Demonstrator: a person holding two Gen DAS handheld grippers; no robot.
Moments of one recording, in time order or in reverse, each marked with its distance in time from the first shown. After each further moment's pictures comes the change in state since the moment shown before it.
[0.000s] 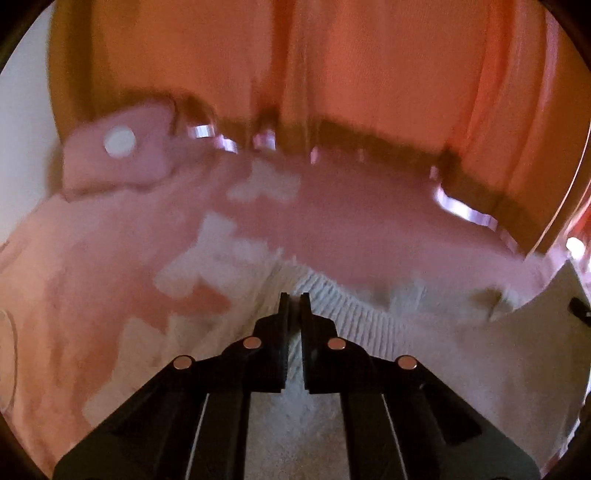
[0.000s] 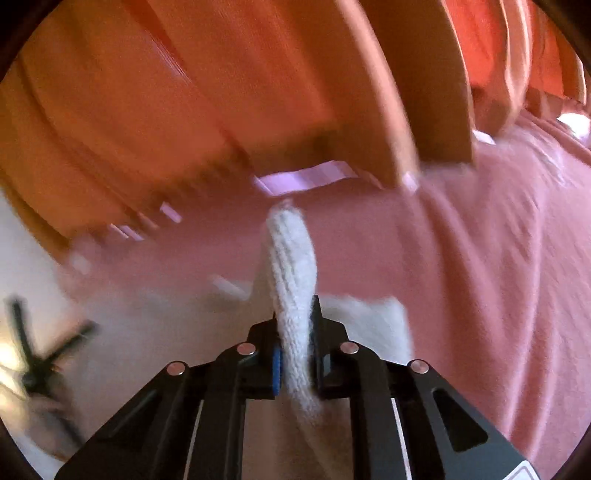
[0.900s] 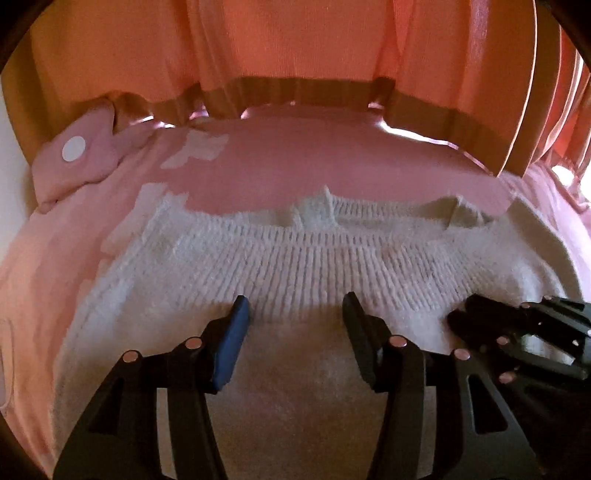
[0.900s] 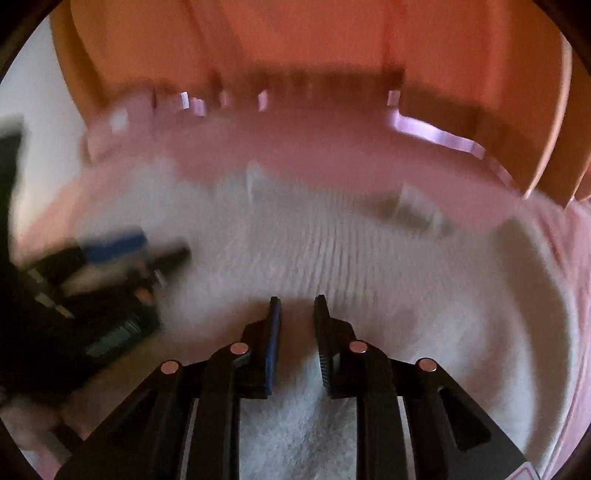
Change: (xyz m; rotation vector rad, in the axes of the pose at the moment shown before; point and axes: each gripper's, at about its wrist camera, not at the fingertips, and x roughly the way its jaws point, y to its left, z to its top) left arm 0.006 -0.087 -0.062 0.208 0.155 -0.004; right arm 0.082 0.132 -0.099 -0.401 0.349 -0.113
